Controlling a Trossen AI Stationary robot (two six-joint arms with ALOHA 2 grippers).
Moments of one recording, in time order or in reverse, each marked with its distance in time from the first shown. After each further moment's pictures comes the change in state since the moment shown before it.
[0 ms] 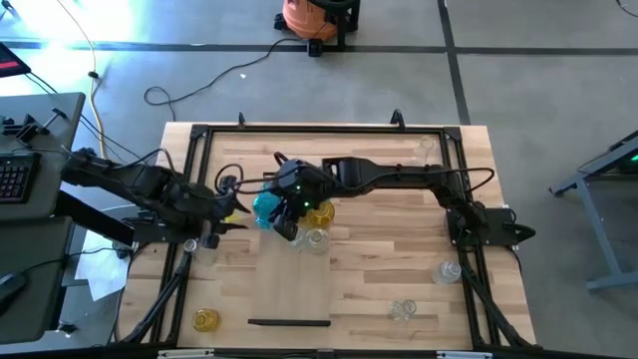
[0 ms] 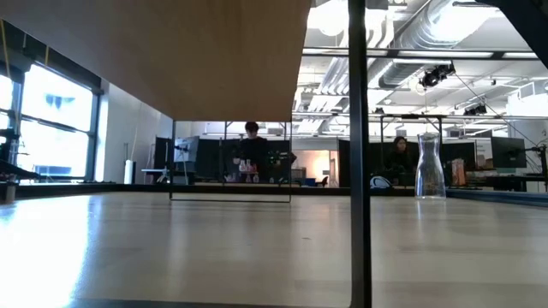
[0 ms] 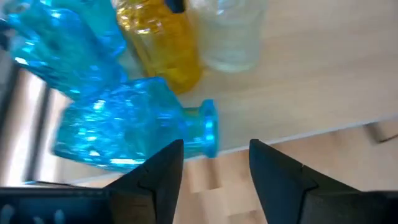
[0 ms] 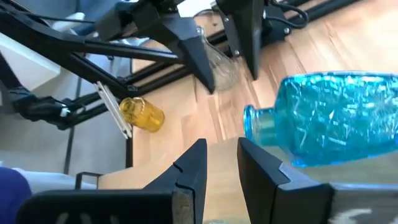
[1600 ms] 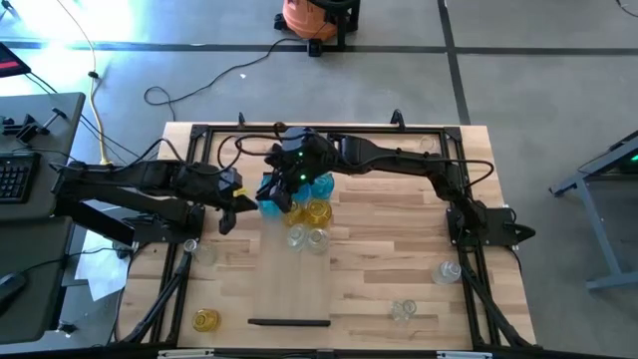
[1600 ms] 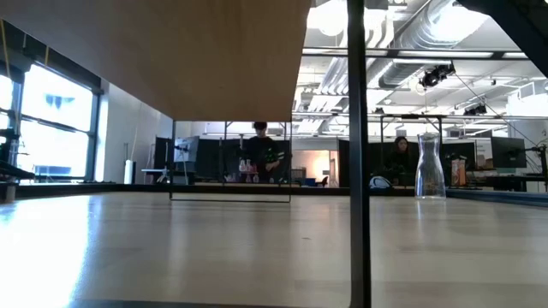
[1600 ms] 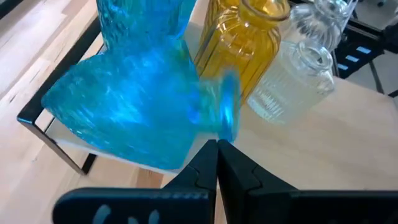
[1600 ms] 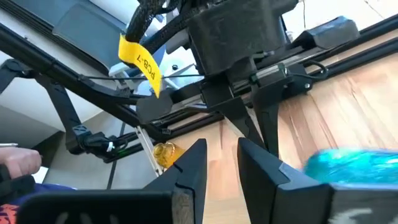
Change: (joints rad) left arm 0.258 -0.033 -0.074 0.141 0.161 -0.370; right arm -0.113 0.000 0.003 0.203 -0.198 0.017
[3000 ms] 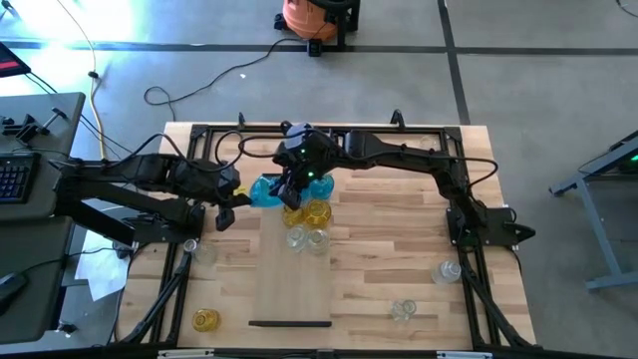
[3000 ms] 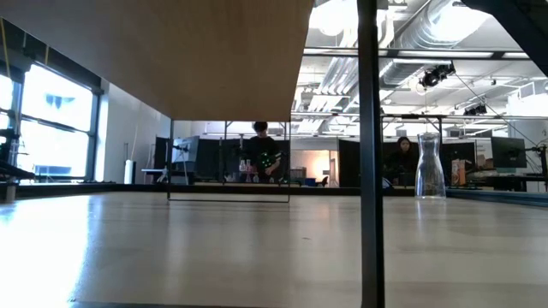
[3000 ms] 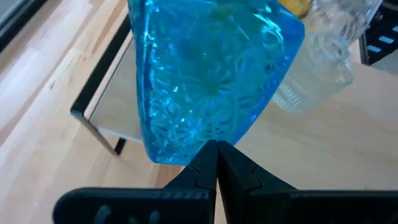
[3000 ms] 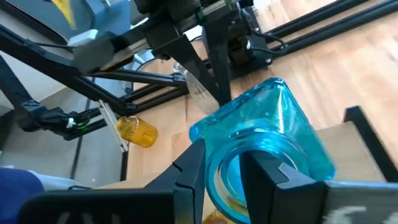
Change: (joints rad) left arm -0.001 0.078 0.153 -0.193 -0.070 0.012; right arm -0.017 -0.028 -0.002 -0.164 0.054 -0.106
